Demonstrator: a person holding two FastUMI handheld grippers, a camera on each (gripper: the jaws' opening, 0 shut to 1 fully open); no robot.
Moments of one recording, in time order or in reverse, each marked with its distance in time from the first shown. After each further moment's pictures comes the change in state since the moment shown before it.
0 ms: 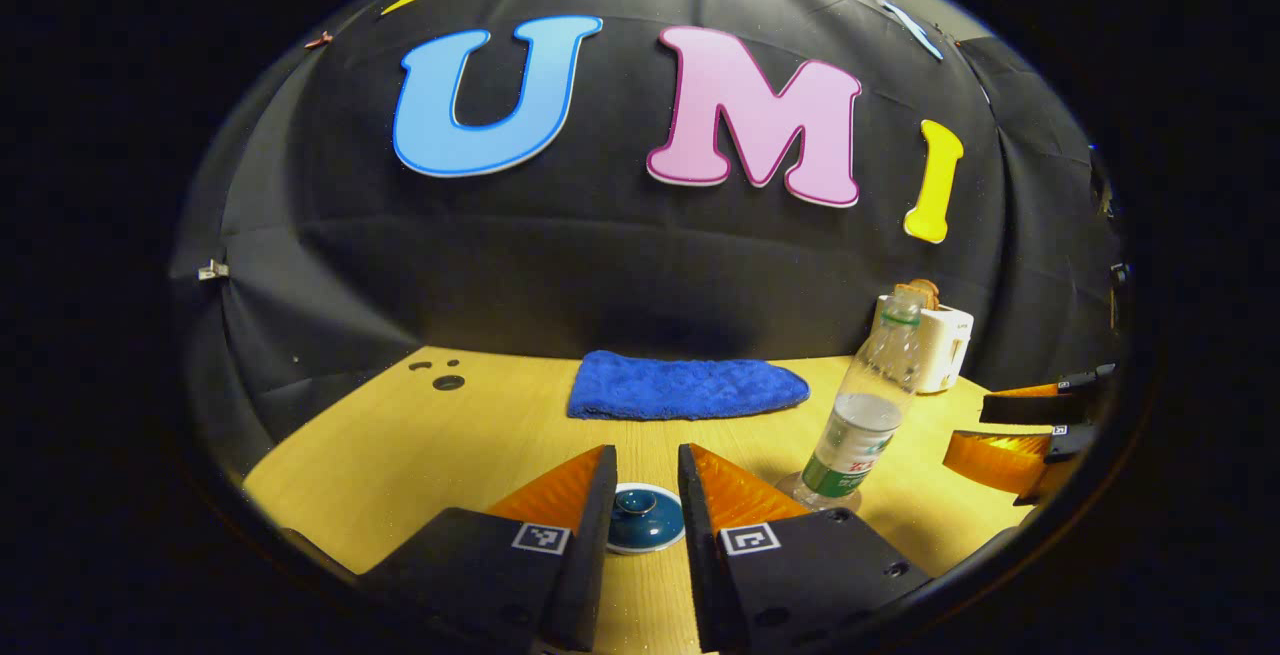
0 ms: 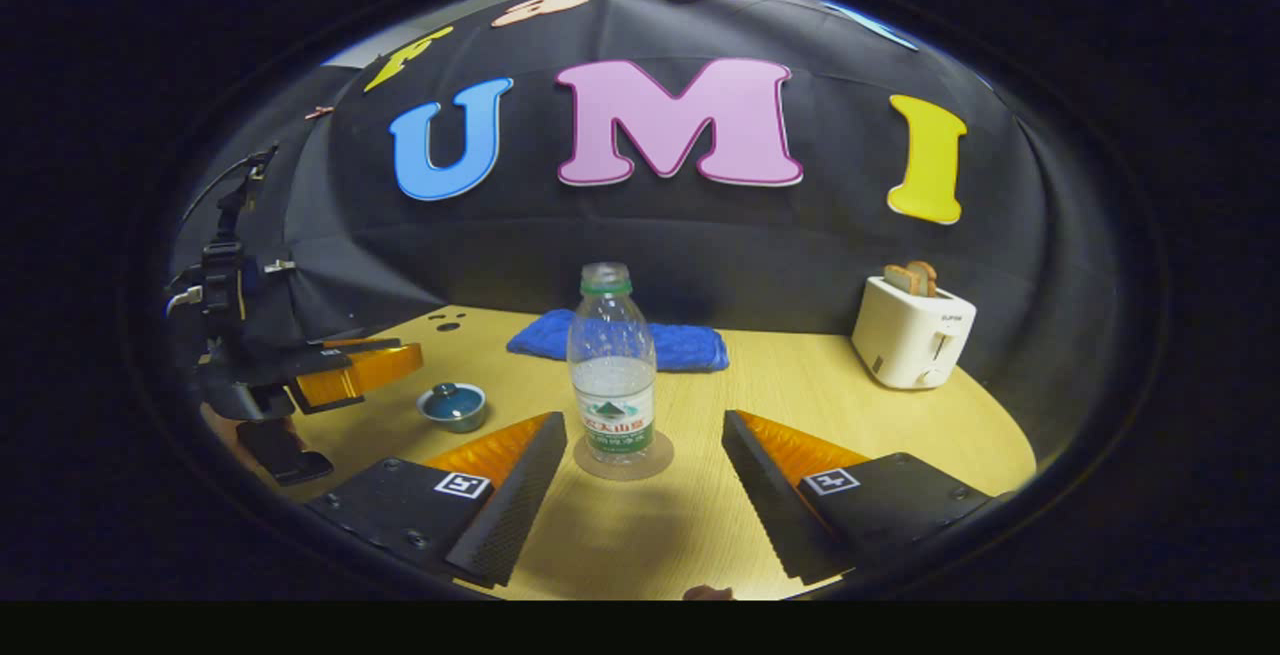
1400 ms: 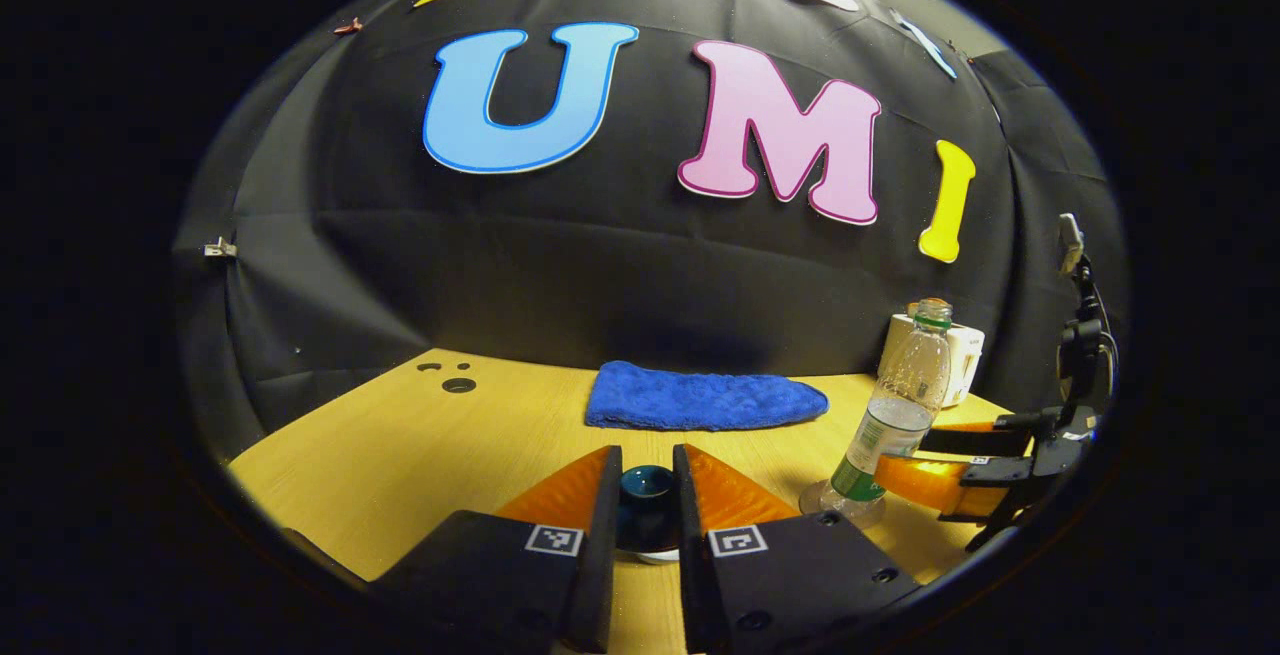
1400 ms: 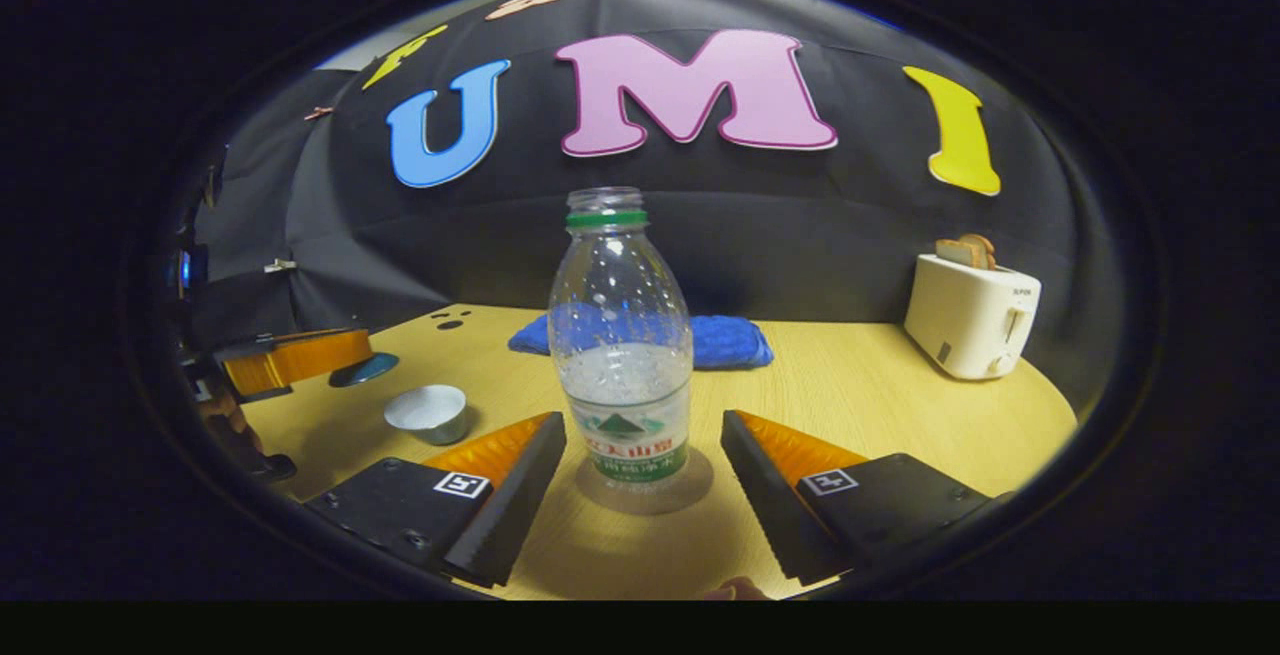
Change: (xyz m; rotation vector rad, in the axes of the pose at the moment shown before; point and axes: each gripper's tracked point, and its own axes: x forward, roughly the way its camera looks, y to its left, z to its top) left arm 0.031 0.026 -0.031 -0.042 -0.065 0.008; right arm 0.086 0.013 -0.062 0.063 0.017 0.068
